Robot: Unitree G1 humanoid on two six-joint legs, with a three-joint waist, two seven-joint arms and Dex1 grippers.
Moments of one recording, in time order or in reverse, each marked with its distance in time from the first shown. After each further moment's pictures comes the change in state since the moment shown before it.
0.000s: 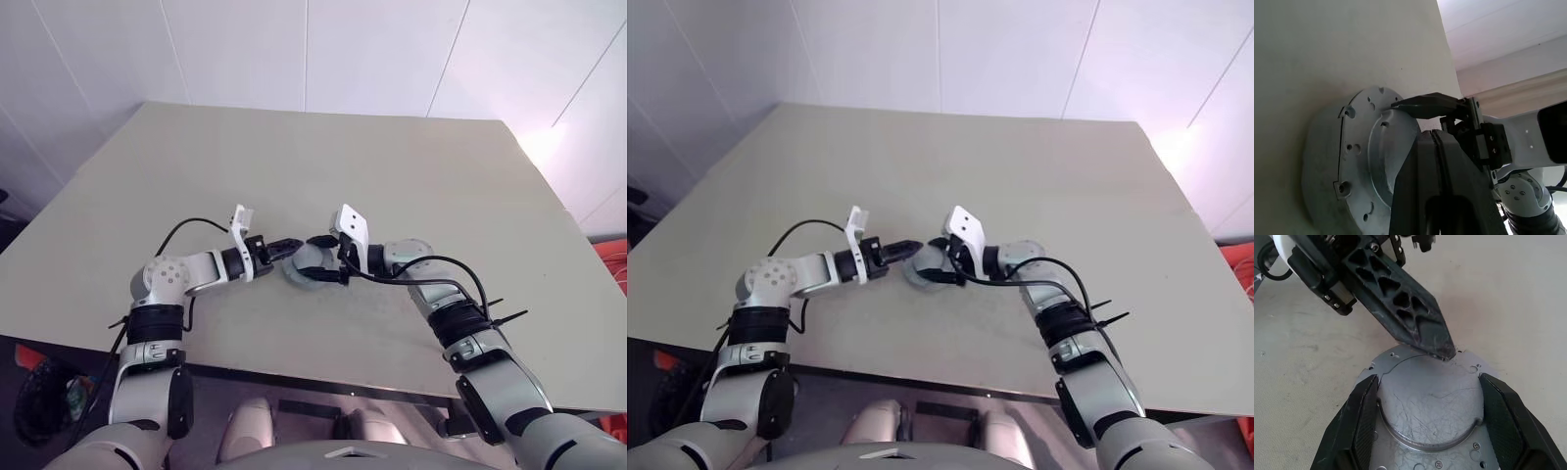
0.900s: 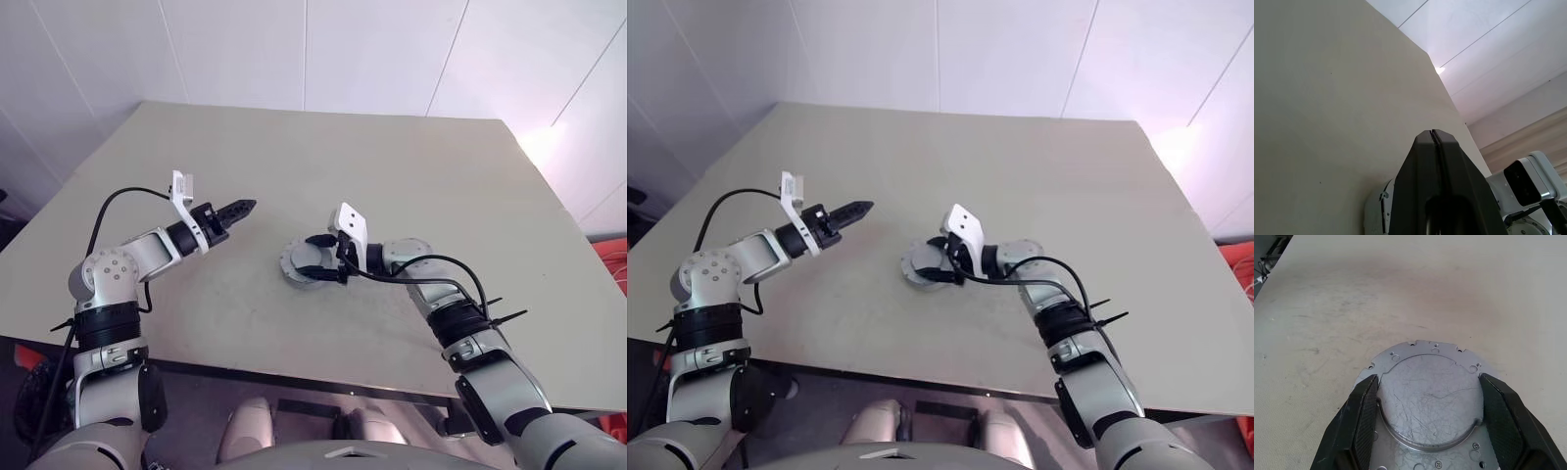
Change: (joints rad) left arm 0.008 0.144 0.154 -0.157 -0.019 -0.112 -0.027; right arm 0.000 0.003 -0.001 -0.020 0.005 0.025 -0.005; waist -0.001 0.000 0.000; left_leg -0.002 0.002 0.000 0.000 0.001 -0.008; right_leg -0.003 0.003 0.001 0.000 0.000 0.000
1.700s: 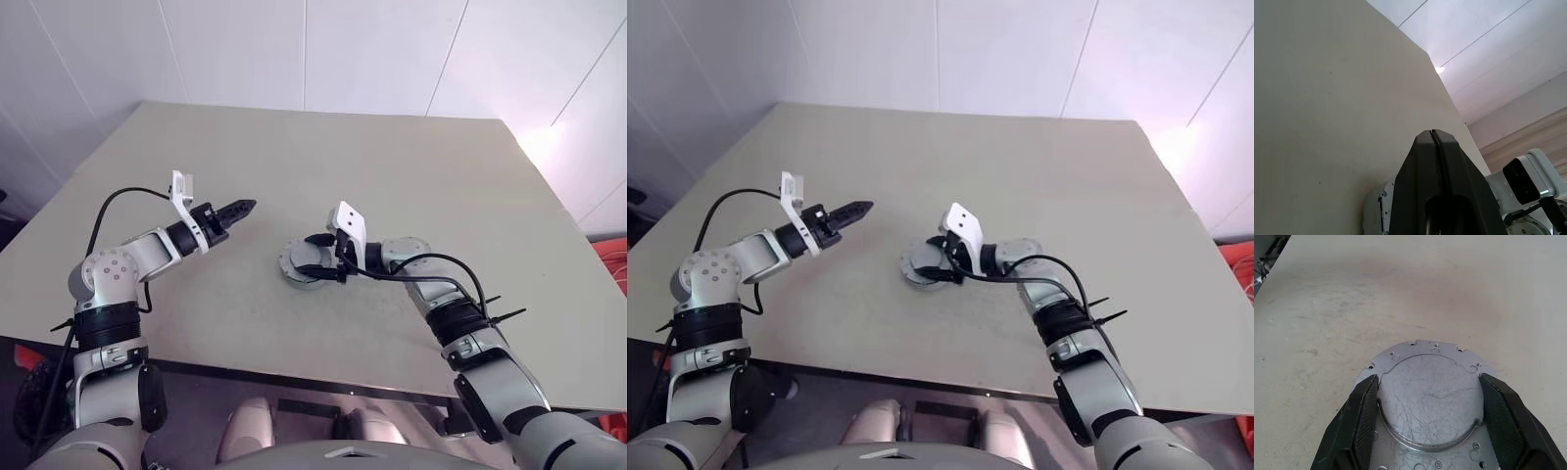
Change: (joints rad) left arm 0.000 0.000 0.001 0.000 0.000 0.001 0.000; right arm -0.009 0.006 0.000 -0.005 0.003 0.026 -0.007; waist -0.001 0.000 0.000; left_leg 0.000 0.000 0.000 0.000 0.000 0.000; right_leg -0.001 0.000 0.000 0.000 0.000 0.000
